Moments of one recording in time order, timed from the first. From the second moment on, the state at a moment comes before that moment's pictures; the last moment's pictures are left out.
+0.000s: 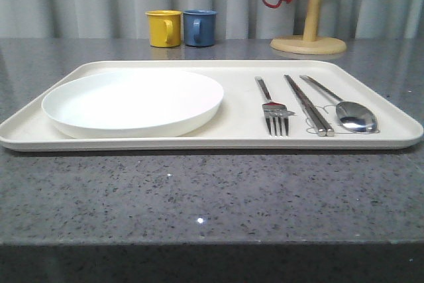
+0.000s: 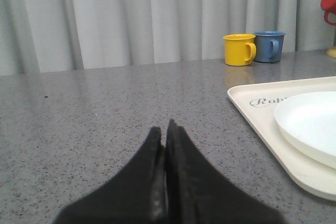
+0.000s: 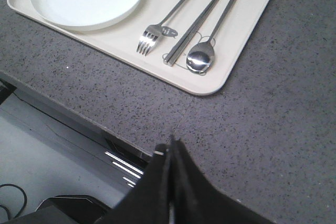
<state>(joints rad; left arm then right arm) -0.06 -0.01 0.01 -0.05 0.02 0.15 0.28 0.40 -0.84 0.20 1.14 -0.14</state>
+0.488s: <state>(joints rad) -0.06 -0.01 0.01 -0.05 0.02 0.15 0.16 0.28 -0.58 0.15 0.81 -0.14</state>
